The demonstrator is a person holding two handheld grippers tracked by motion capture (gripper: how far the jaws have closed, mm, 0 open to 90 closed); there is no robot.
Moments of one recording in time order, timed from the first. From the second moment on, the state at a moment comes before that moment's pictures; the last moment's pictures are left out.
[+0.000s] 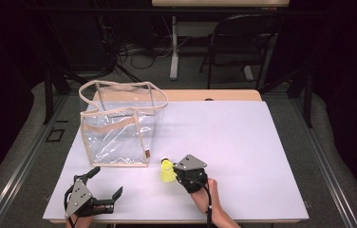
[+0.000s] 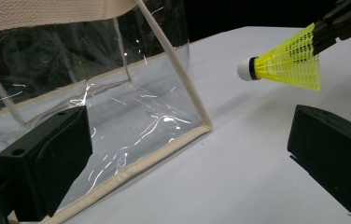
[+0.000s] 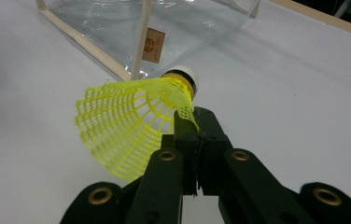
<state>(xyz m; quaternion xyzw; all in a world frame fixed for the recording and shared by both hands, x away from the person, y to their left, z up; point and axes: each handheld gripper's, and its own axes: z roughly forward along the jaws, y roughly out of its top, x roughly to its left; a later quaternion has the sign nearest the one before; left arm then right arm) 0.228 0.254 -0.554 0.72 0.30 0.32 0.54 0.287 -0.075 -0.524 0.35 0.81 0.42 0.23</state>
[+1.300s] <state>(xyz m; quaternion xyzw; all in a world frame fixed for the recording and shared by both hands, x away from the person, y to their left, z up) 0.228 0.253 -0.555 0.72 0.30 0.32 0.54 0.301 -0.099 -0.511 0.37 0.79 0.42 0.25</state>
